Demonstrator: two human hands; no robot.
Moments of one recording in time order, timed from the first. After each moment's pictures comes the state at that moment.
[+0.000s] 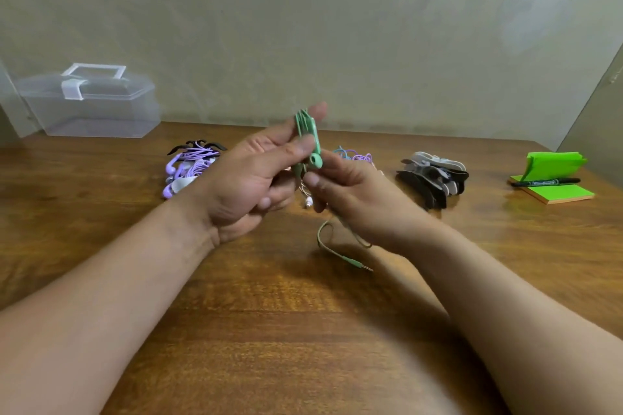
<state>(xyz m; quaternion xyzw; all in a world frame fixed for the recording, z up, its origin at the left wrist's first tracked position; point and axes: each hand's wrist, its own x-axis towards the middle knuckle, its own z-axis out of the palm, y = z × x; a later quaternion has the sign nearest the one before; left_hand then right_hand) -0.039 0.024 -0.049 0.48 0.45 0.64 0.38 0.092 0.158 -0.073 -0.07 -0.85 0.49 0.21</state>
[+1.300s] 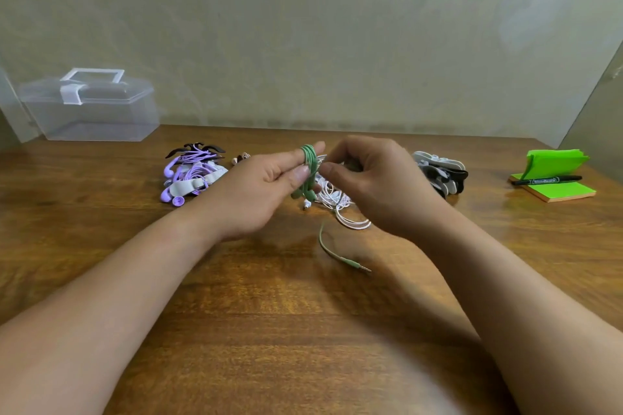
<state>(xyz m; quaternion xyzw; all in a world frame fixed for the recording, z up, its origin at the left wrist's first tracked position) -0.057 0.033 -0.066 0.57 0.68 0.44 0.16 0.106 0.168 -0.051 -0.16 -0.89 0.28 0.32</state>
